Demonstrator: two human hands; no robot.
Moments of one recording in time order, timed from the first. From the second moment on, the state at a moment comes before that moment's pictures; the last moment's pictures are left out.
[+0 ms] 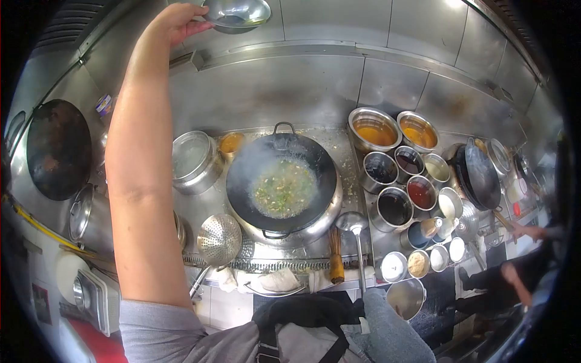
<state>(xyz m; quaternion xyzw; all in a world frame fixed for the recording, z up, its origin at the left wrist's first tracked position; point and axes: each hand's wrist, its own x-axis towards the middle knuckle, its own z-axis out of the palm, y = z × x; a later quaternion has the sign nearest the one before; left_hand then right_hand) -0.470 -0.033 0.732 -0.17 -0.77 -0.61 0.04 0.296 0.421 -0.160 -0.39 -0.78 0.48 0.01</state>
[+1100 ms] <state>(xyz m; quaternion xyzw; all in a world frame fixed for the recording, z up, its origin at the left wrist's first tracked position) -0.509 -0.058 0.680 -0.22 -0.74 -0.63 -0.03 0.372 0.310 -0.071 -0.46 -0.80 0.39 0.02</state>
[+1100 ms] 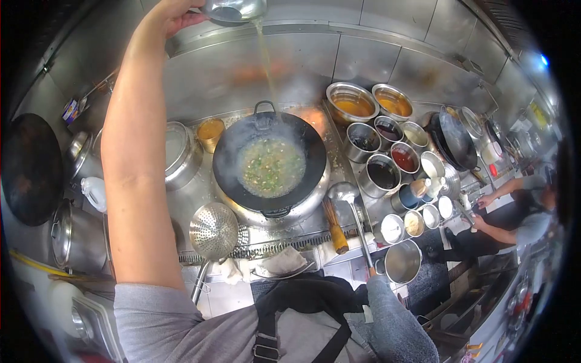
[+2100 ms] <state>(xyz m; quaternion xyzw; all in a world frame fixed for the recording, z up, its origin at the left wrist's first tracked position) -0.516 -0.031 0.714 -0.19 -0.80 -0.57 0.04 0.392 0.373 -0.040 -0.49 -0.80 0.34 0.01</state>
